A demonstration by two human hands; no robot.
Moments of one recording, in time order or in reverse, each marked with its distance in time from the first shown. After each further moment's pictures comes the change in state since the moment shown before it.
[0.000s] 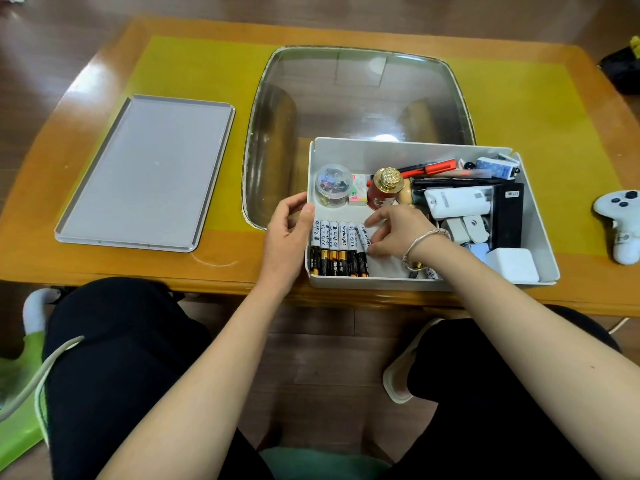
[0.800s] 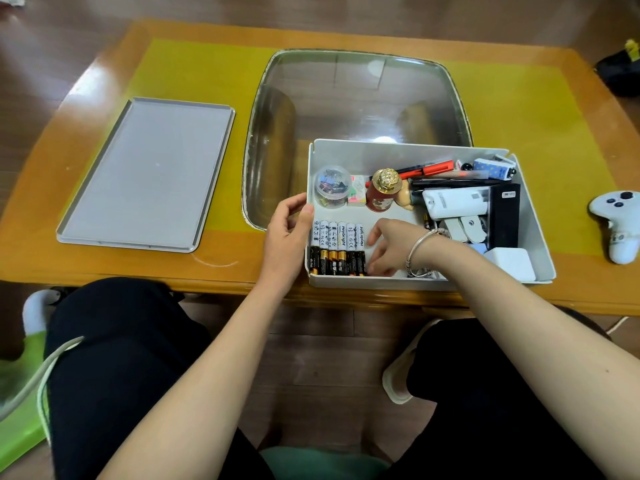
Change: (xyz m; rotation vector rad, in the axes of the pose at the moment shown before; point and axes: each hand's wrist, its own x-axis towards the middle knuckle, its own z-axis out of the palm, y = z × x) left_hand 0.001 -0.001 0.000 -0.012 -0.002 -0.004; right_hand -0.014 -0.011 -0.005 0.005 -0.337 0.073
